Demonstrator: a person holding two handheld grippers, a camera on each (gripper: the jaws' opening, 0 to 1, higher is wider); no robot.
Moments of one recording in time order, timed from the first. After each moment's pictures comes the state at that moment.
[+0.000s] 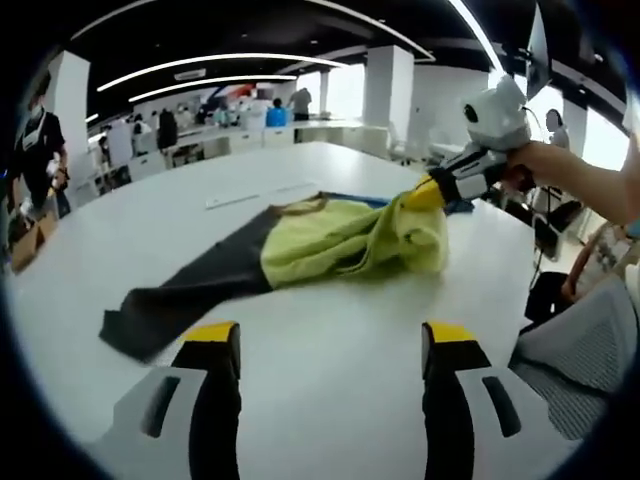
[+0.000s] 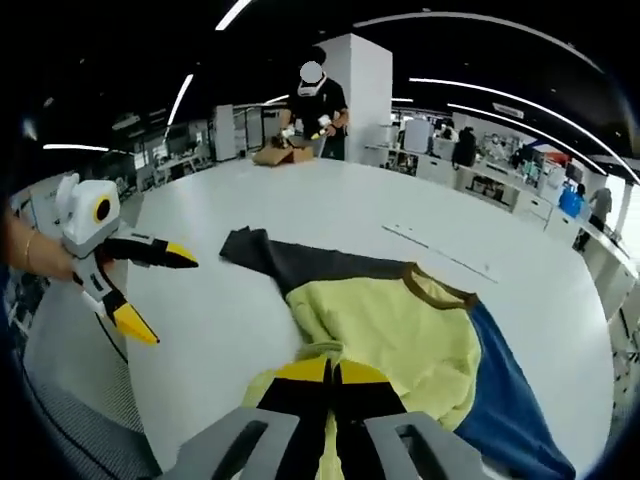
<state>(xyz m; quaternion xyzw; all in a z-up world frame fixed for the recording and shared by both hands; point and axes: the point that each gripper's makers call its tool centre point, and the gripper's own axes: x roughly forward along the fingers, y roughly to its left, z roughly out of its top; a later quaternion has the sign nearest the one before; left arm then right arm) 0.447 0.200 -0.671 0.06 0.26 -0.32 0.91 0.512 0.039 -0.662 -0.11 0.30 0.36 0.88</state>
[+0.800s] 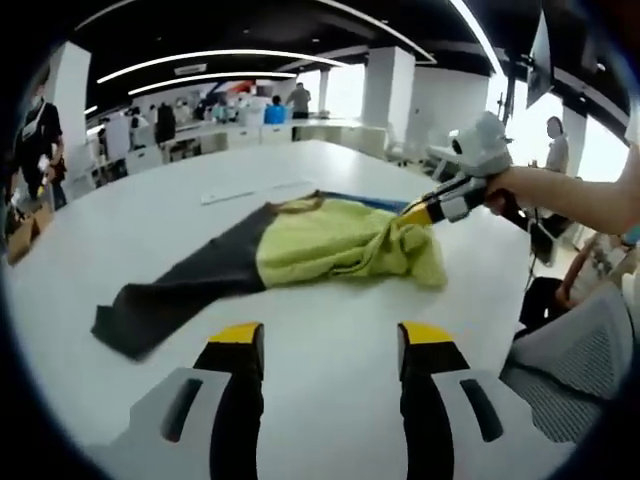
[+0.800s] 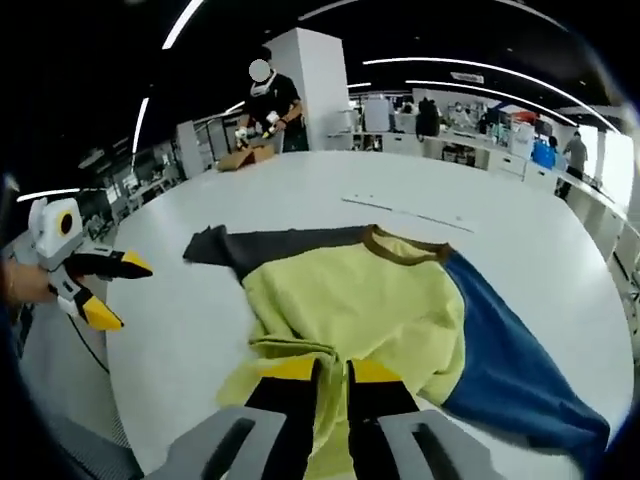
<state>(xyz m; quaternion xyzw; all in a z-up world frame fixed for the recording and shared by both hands) 0.449 0.195 -0.672 0.05 0.27 -0.32 0.91 0.529 0.001 -0.688 -0.03 0.32 0.31 0.89</state>
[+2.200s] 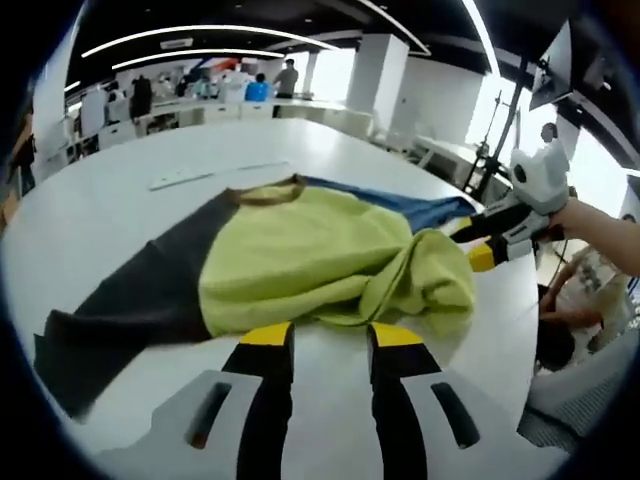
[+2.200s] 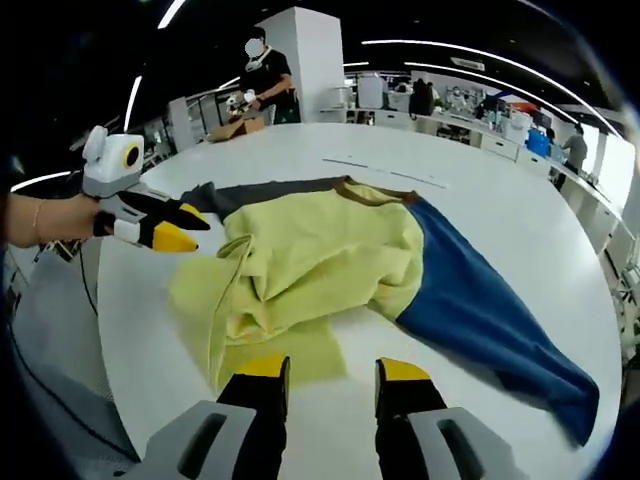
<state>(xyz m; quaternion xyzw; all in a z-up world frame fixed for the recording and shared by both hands) 0.524 0.123 -0.719 0.02 0.32 -0.36 0.88 0.492 -0.057 -0.733 -0.08 0.37 0.29 0.88</state>
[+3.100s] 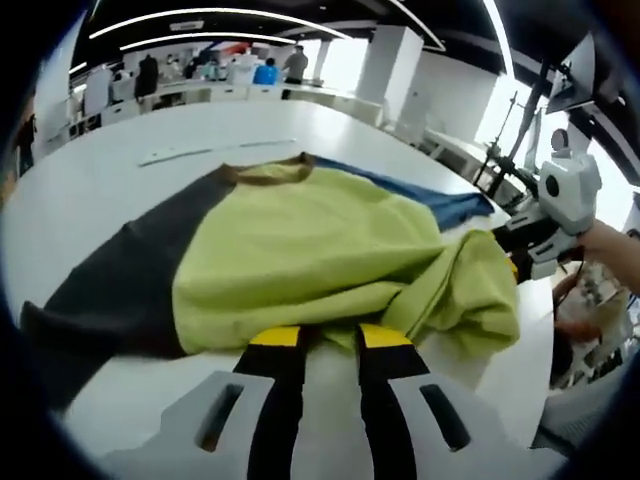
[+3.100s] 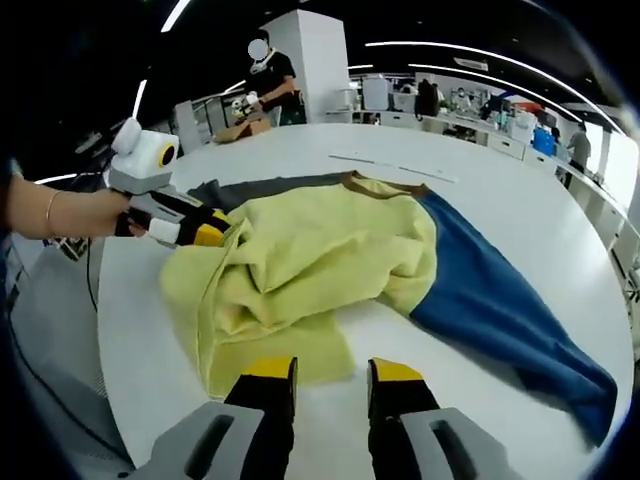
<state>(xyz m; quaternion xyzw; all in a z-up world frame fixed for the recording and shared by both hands) 0.546 0.103 -0.749 0.00 0.34 -0.35 0.87 0.494 -0.050 -0.752 -0.08 0.37 0.31 0.87</state>
